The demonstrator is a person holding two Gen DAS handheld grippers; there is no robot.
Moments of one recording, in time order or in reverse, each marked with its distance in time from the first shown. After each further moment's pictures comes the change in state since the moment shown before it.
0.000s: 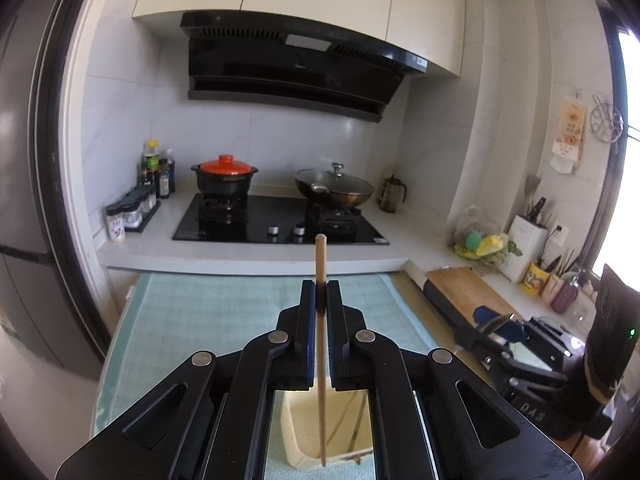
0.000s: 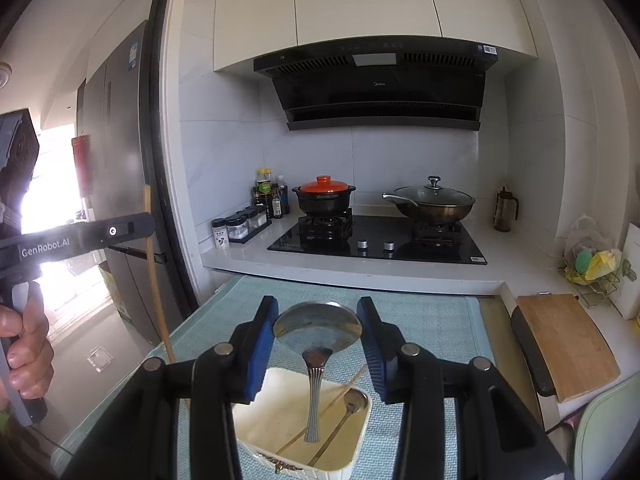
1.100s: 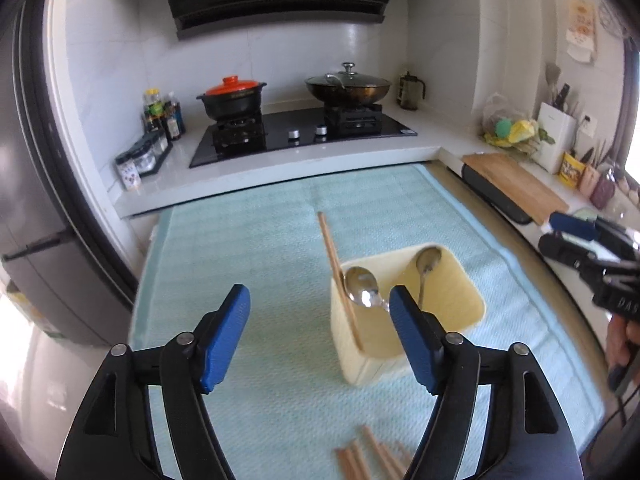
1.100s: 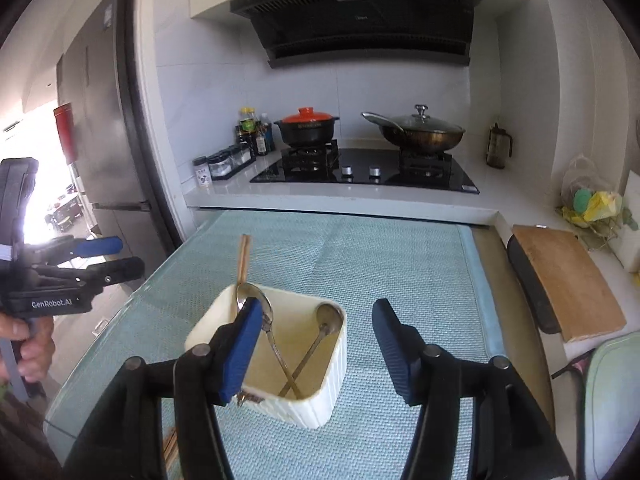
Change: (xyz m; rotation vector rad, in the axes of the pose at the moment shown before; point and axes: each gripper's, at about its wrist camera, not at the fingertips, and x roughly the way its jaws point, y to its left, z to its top) left arm 0.002 0.008 -0.091 0.206 0.285 0.133; right arm -0.005 -0.033 -0.064 0.009 0.184 -0.007
